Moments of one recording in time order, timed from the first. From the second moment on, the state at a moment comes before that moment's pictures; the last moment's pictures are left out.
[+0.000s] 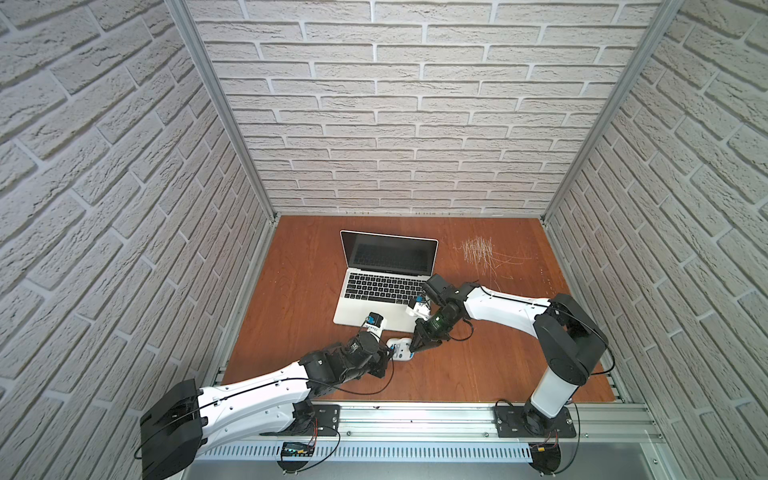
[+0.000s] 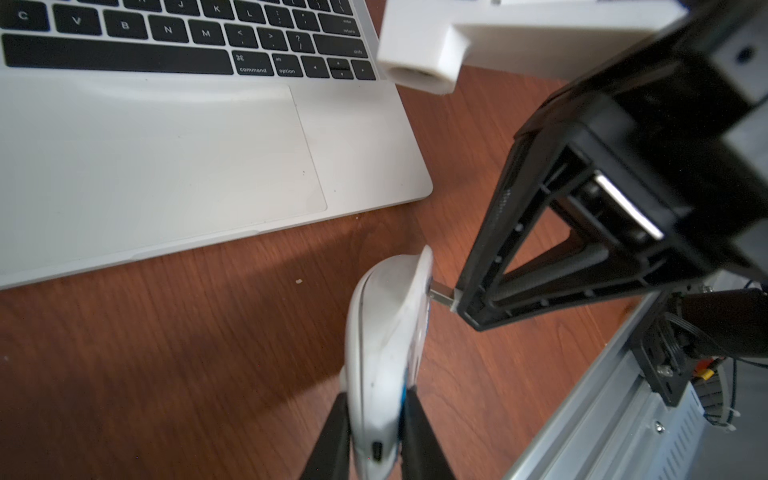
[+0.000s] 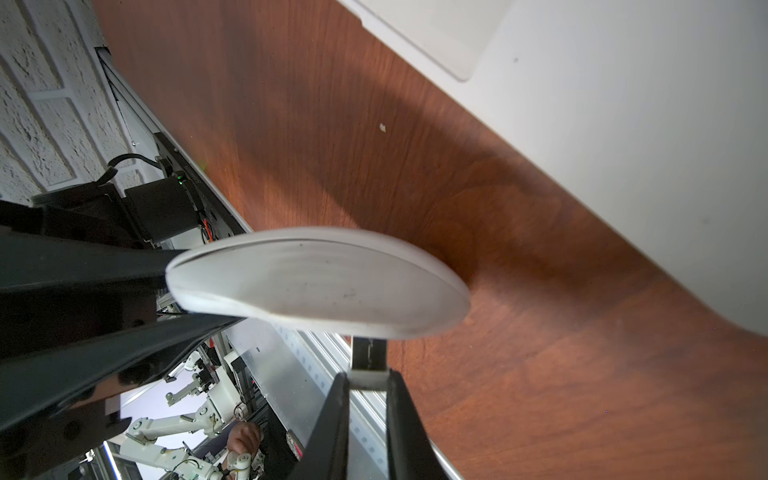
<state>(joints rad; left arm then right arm) -1.01 0.90 0.34 -0.17 -0.09 -0.65 0.76 1.74 1.06 -0.66 -0.71 0.44</state>
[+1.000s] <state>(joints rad) -1.01 0.90 0.34 -0.18 -0.09 -0.64 0.75 1.76 1.07 -0.65 -0.71 0.44</state>
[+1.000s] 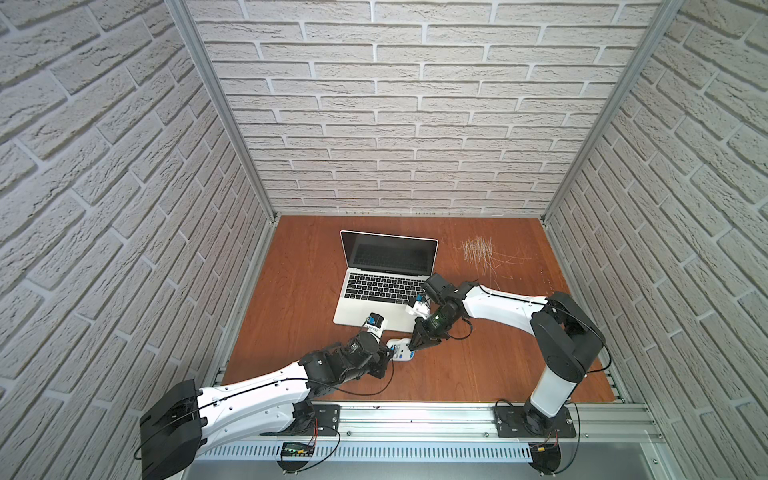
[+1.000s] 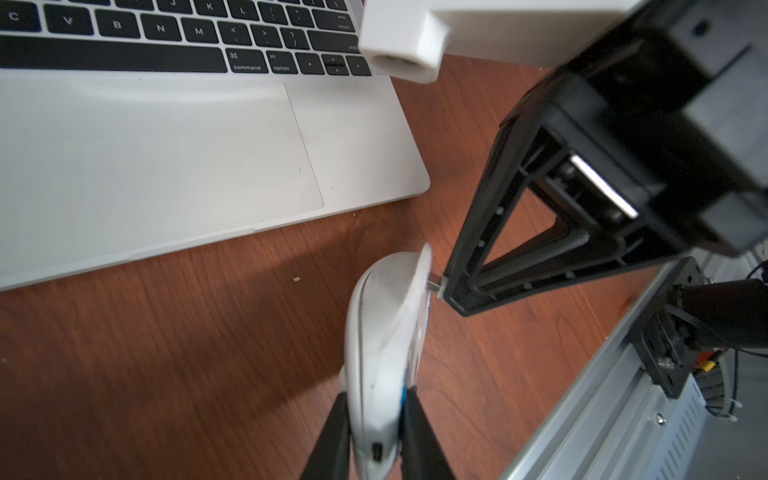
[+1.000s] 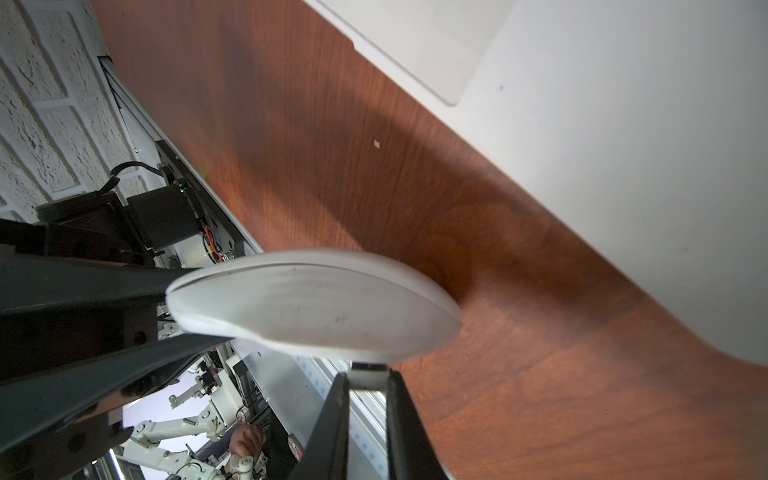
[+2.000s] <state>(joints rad) -1.01 0.91 0.34 -0.17 -0.09 -0.63 0.74 1.79 1.12 -0.68 -0.71 0.44</state>
